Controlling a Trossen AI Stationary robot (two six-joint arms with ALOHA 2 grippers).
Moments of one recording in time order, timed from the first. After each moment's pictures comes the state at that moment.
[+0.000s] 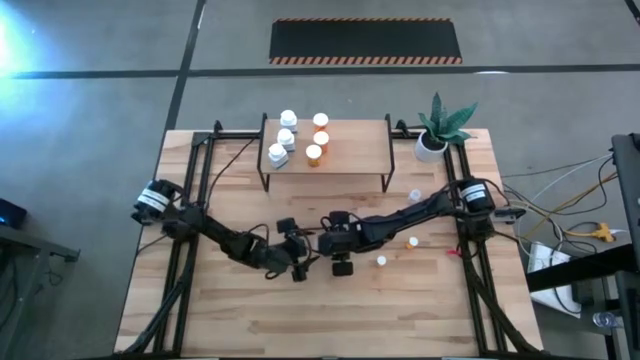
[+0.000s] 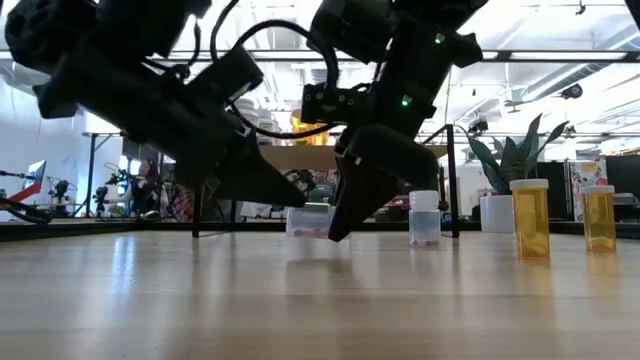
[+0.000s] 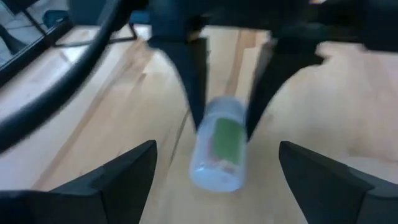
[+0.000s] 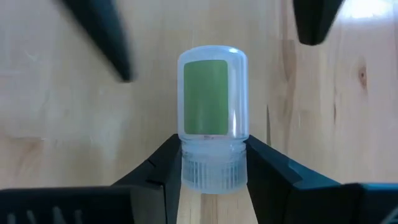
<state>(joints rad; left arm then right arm) -0.38 1.77 0.68 0.54 -0.64 -0.16 0.19 2.00 1.29 -0.37 0.21 0.02</state>
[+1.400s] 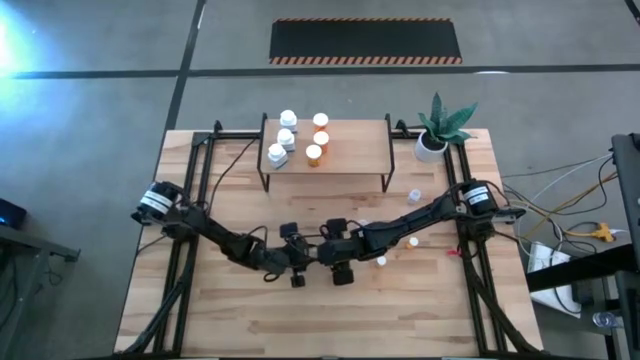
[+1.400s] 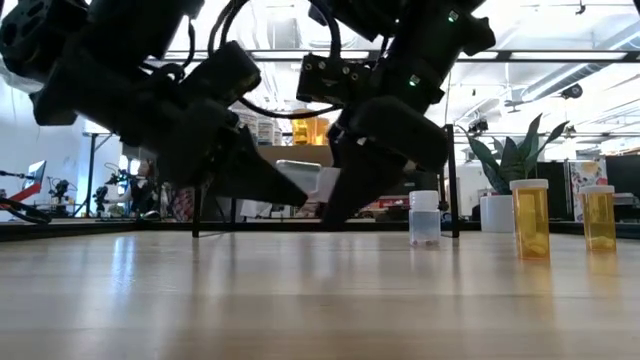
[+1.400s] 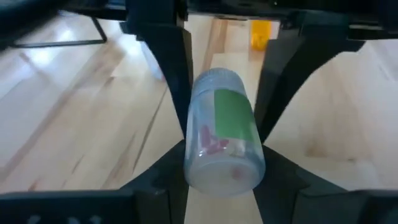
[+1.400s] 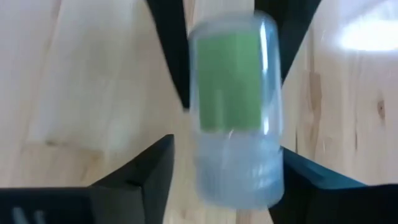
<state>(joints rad) -0.38 1.80 0.67 0.63 -0.55 -0.17 0.24 1.99 1.29 -0.32 0.20 0.00</state>
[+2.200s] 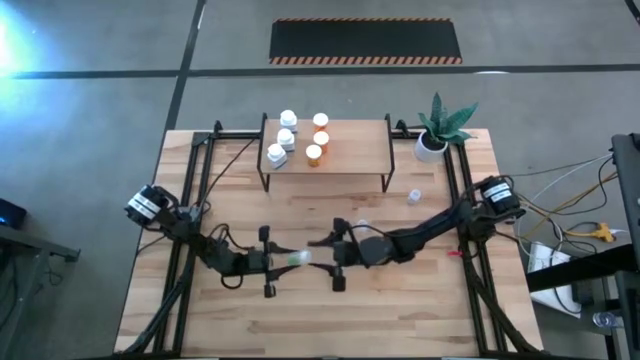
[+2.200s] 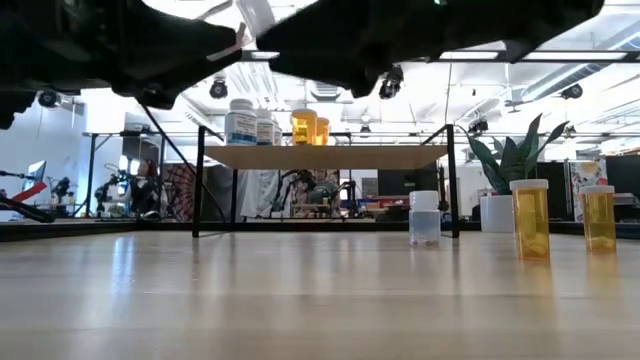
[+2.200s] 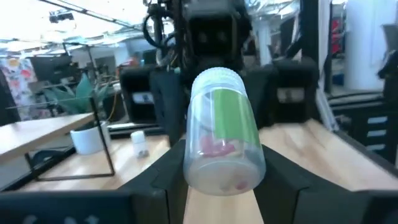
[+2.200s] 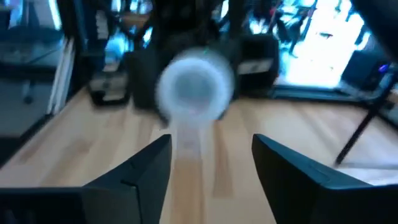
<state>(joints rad) -0.58 1.74 0.37 1.56 -0.68 0.21 0.32 1.85 0.94 0.74 0.33 -0.04</state>
